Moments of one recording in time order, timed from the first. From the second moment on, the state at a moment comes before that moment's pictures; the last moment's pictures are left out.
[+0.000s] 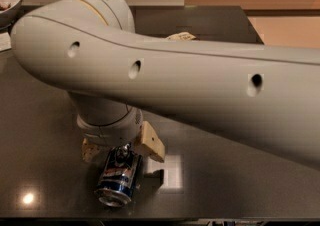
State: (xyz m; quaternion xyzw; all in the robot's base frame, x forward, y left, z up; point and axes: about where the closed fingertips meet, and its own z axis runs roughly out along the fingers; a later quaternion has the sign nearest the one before) arm 0.358 0.065 0.839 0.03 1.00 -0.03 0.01
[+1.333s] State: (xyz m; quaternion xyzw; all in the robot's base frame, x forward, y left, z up) arm 0.362 0.067 0.869 -0.02 1.00 0.00 0.07
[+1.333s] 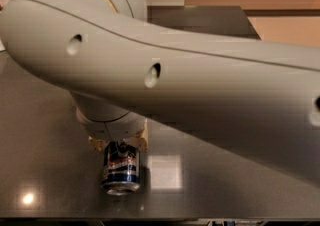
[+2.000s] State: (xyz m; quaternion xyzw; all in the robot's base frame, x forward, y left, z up) arm 0.376 0.068 0.907 -0.12 0.98 0.04 0.18
